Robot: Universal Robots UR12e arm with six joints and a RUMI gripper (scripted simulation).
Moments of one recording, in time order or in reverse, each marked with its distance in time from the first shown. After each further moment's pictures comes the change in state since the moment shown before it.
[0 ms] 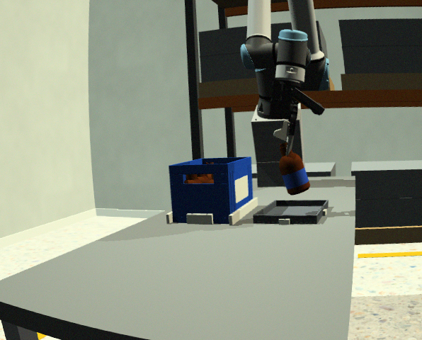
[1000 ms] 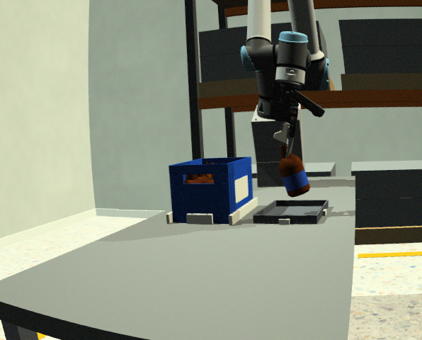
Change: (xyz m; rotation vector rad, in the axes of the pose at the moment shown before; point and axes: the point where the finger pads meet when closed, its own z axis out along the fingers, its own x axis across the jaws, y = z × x) arm 0.000 -0.001 0.006 0.000 0.000 0.000
